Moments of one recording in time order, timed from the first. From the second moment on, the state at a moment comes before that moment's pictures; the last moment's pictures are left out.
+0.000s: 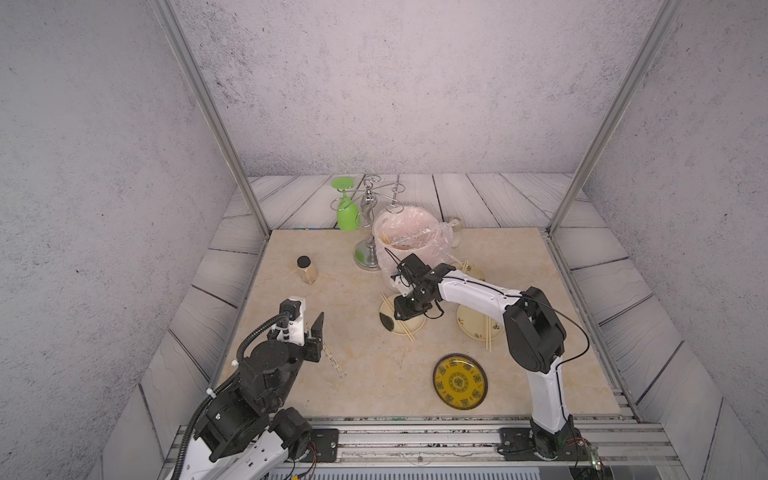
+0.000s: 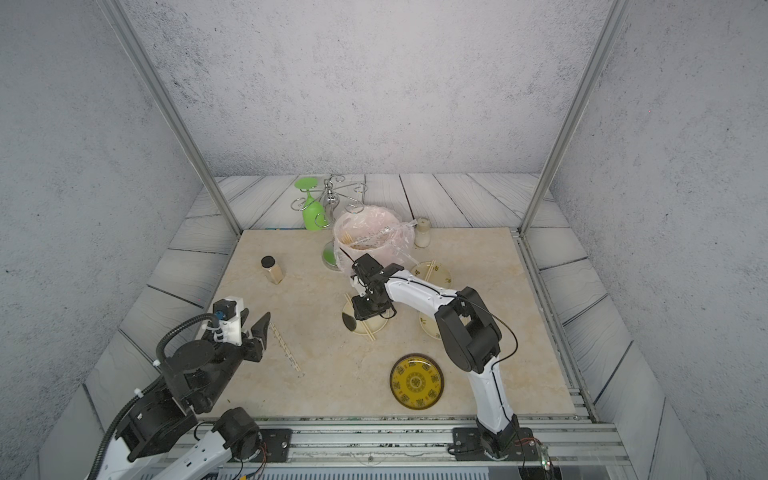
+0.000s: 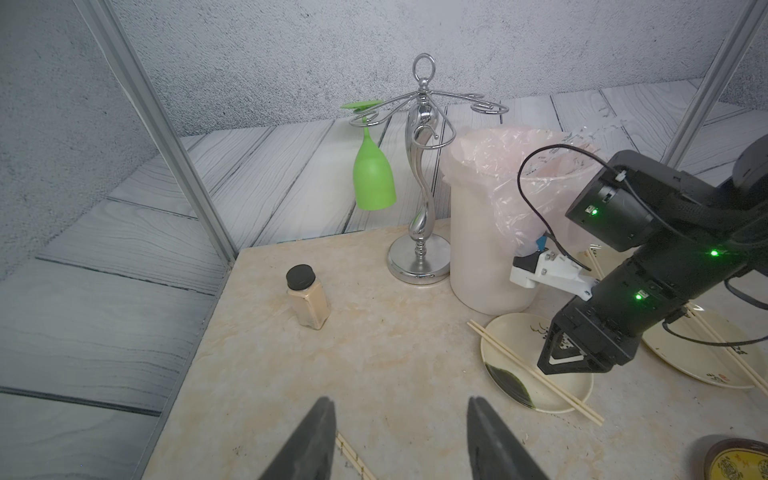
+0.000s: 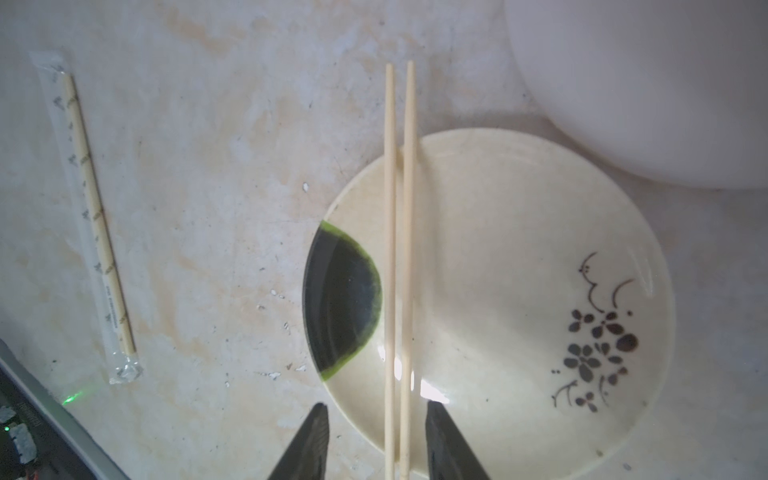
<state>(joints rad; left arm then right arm) -0.70 0.34 0.70 -0.60 -0.49 -0.08 0.76 2.04 1.62 -0.76 -0.25 0.26</state>
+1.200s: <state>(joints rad) -0.69 0.58 0.80 -0.72 -0.61 -0.36 0.84 1.65 1.29 -0.64 -0.24 0.36</state>
